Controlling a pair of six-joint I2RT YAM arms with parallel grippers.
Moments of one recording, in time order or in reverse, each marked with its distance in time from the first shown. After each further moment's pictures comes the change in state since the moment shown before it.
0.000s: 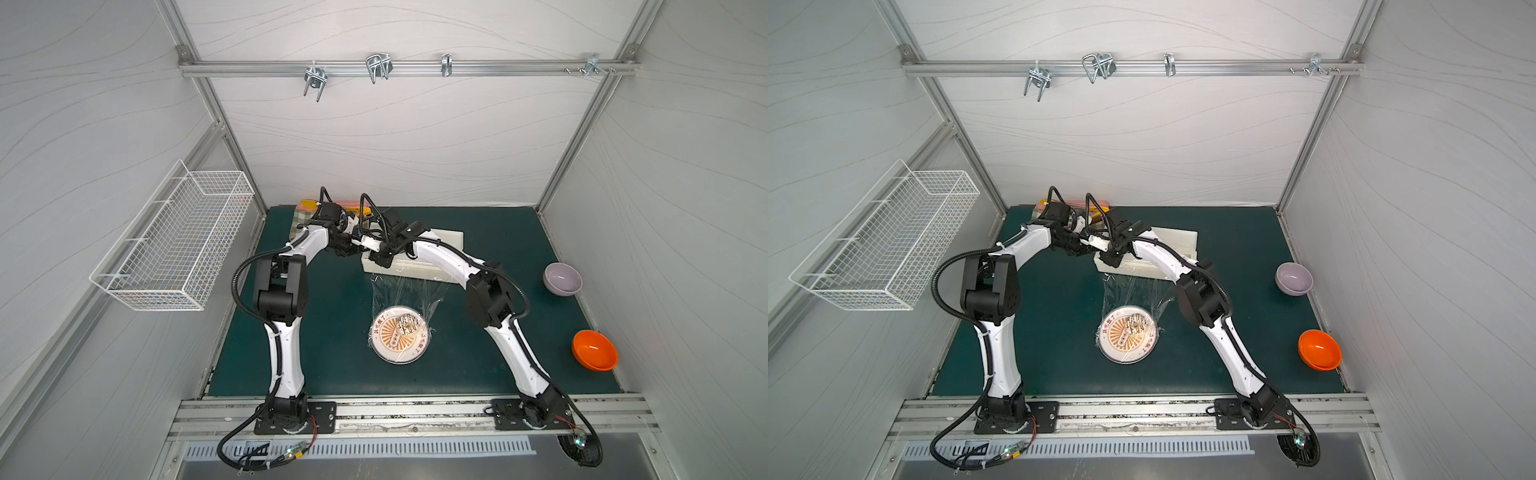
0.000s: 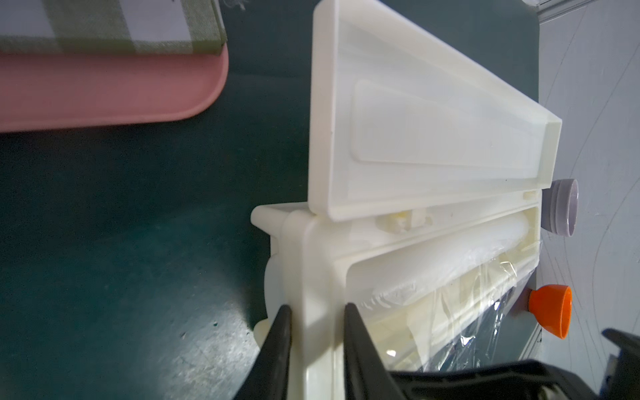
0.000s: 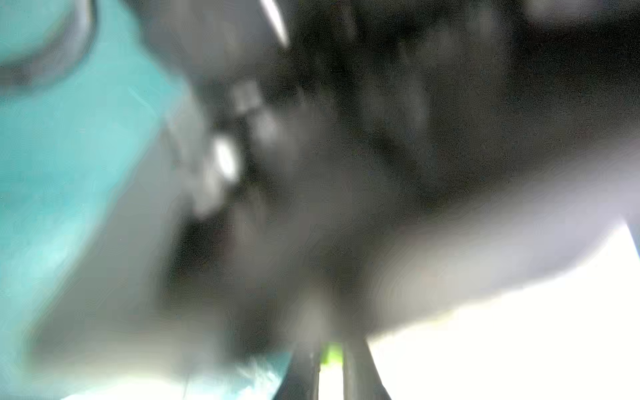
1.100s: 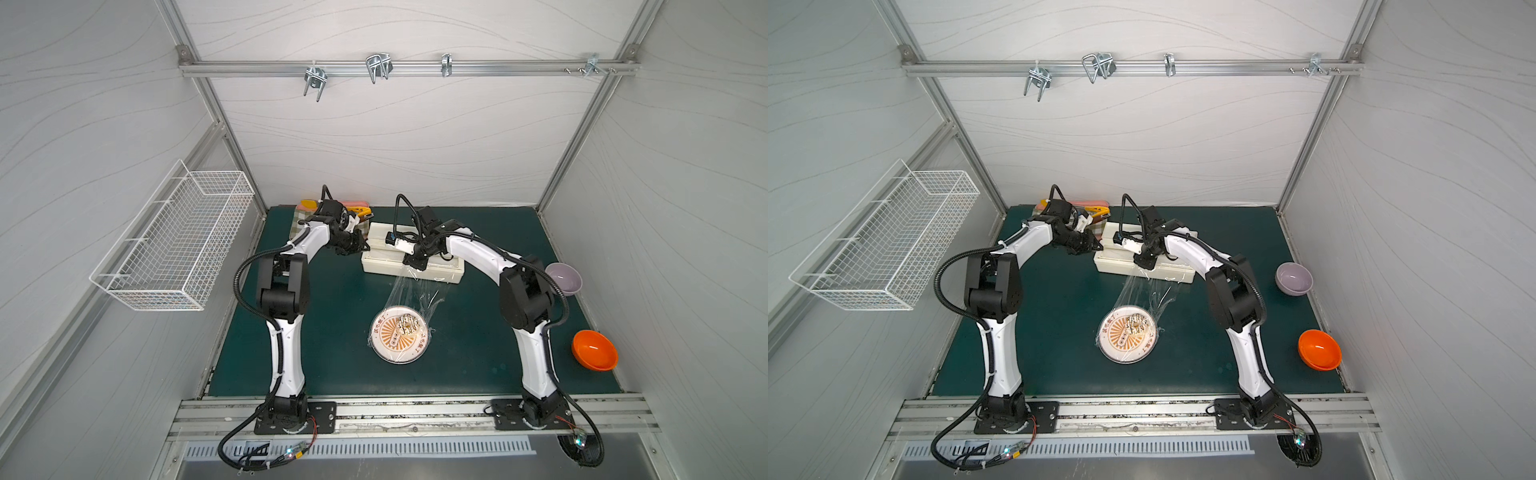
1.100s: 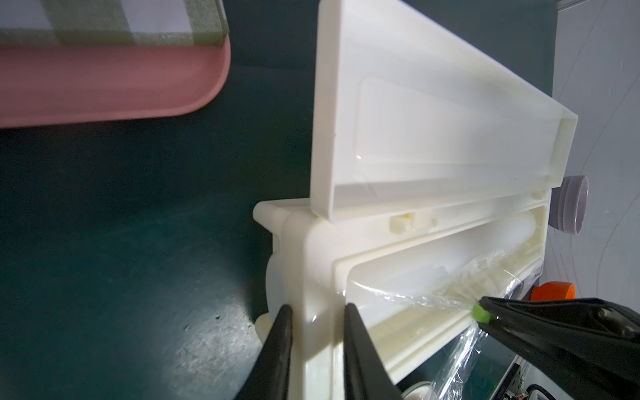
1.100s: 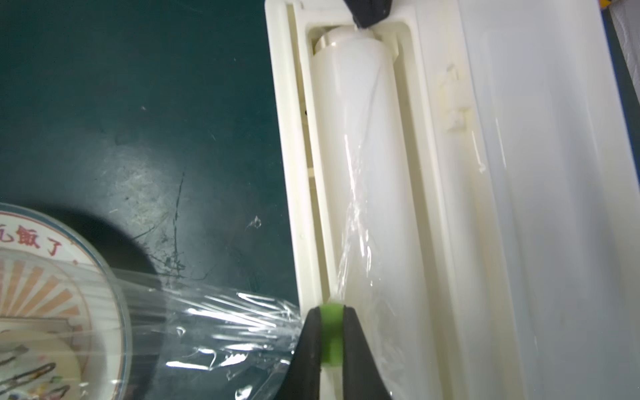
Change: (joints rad) left arm 0.000 0.038 0.084 -0.098 -0.015 0.012; right arm -0.149 -0.296 -0.441 0.000 -0.010 -0.162
